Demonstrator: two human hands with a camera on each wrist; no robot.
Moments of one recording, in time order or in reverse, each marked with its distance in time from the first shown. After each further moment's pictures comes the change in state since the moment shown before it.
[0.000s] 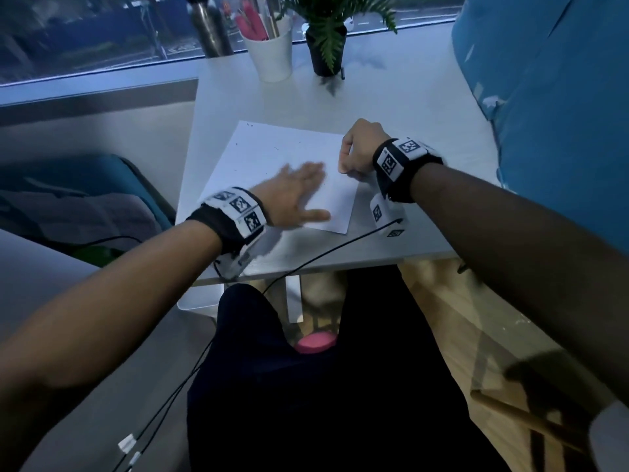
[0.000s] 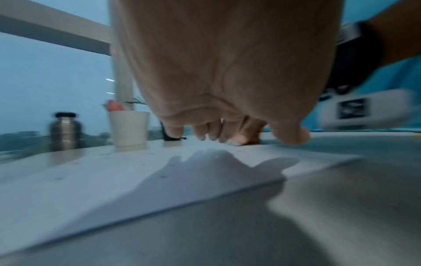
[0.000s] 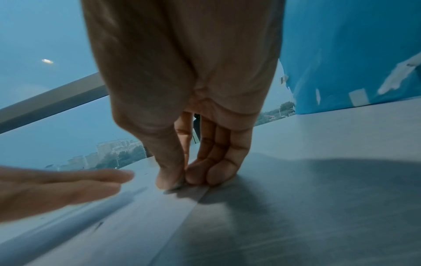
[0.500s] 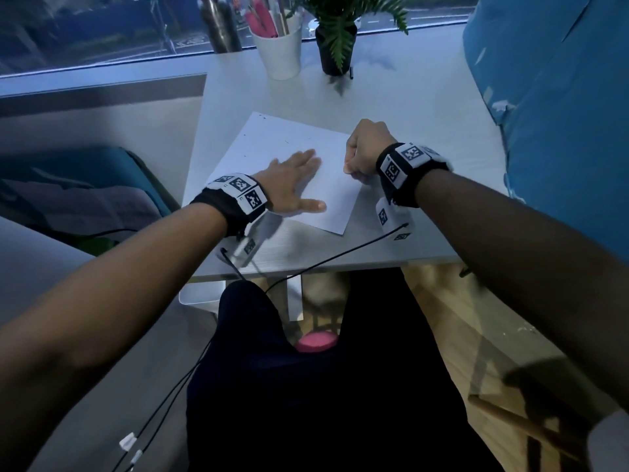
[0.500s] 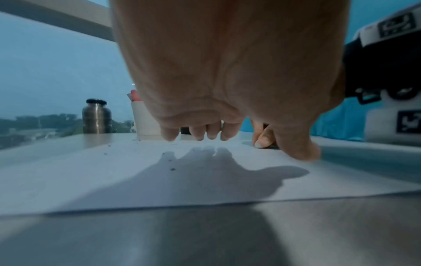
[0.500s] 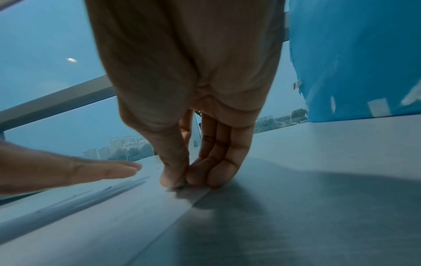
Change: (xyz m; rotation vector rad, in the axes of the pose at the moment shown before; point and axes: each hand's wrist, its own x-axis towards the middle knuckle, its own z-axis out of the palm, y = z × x) left_hand 0.005 -0.018 -0.008 -0.124 -0.026 -0.150; right_hand 0.003 -0.003 0.006 -0.077 0.022 -0.046
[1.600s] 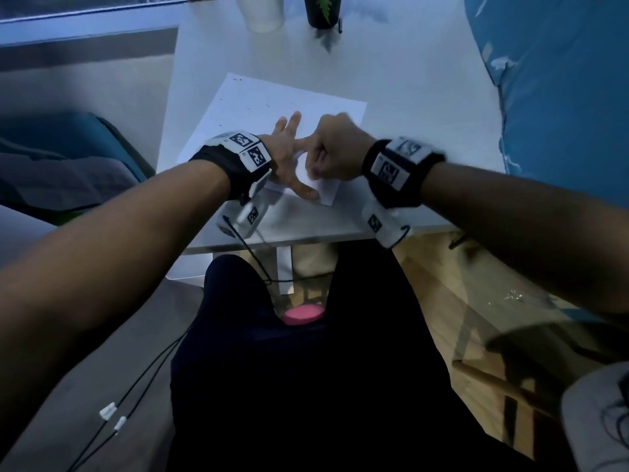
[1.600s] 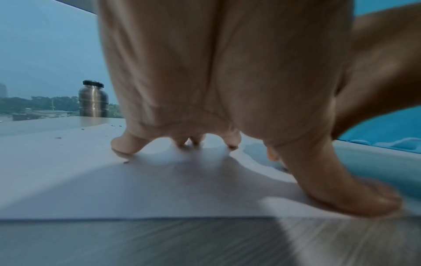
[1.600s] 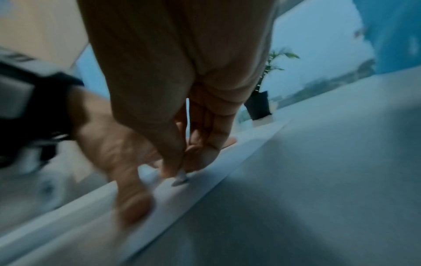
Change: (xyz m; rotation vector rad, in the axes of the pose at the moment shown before) left_hand 0.010 0.029 -0.005 0.063 -0.180 -0.141; right_hand -0.052 -0.014 0.023 -0.228 -0.082 -0.397
